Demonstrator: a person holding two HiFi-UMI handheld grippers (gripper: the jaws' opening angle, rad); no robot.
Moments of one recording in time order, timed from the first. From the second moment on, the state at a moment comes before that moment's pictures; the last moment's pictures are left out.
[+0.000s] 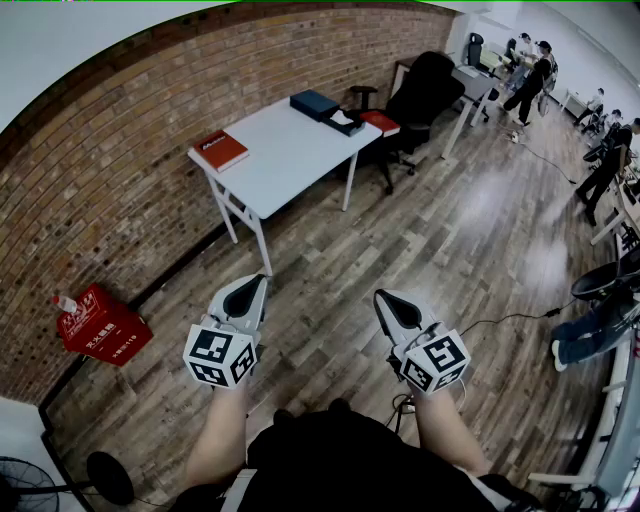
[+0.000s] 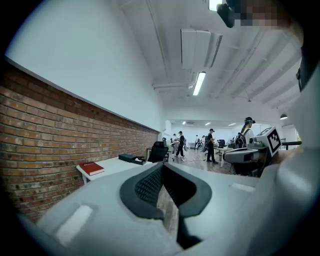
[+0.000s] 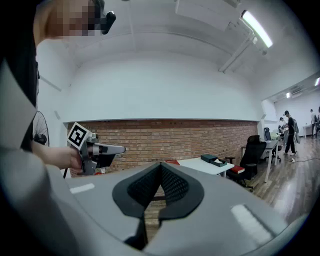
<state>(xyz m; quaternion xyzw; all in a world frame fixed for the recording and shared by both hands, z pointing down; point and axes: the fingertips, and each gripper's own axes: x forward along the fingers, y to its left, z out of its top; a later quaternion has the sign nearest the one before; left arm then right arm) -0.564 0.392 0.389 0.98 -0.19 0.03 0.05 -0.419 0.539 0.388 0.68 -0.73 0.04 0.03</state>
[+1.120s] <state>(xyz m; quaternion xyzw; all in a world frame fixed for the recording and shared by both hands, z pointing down) -0.474 0.444 0.436 0.97 -0.20 0.05 0.11 -0.364 0.598 0.452 0.60 -0.79 0.13 0.02</state>
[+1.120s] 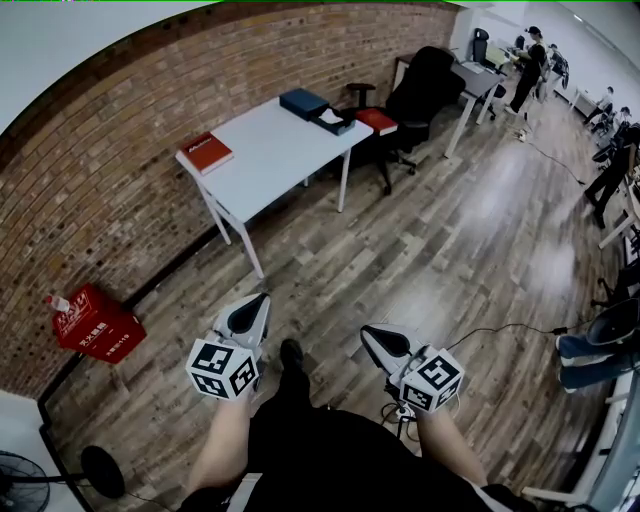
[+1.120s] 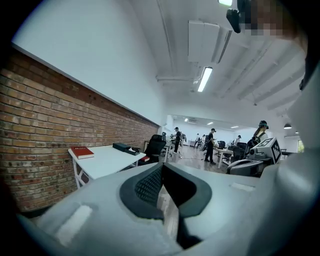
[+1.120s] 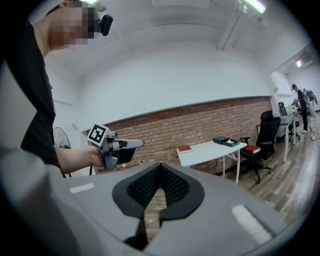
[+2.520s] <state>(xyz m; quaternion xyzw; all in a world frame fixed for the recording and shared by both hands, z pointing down) -0.257 0.154 0.426 0.99 -0.07 0.07 0.07 -0.210 0.281 0.469 0.62 -0.76 0.17 0.05</state>
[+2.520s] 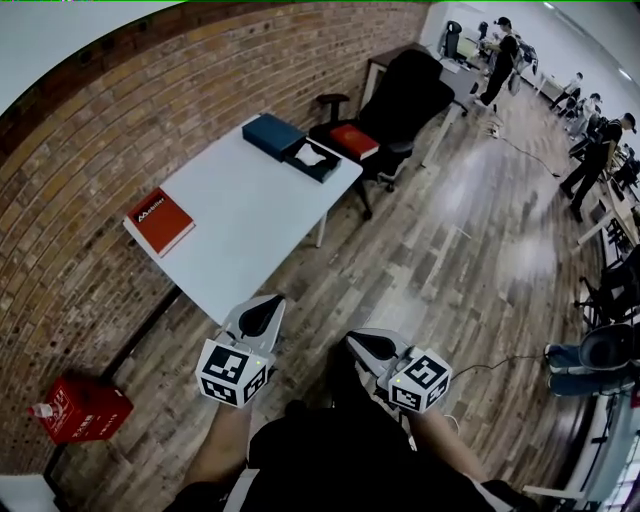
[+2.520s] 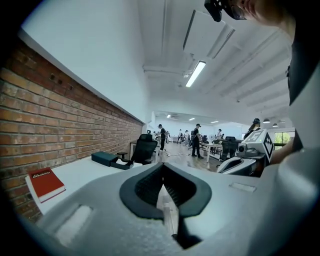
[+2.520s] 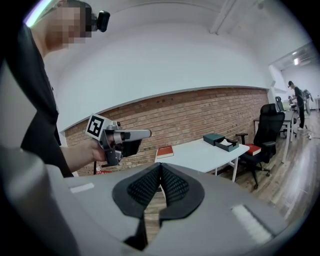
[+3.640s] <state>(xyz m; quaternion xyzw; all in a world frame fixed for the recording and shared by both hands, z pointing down) 0.041 -0.020 0.431 0.98 -0.15 0.07 0.09 0.131 0.118 0.490 0.60 -0.77 0.21 0.03</state>
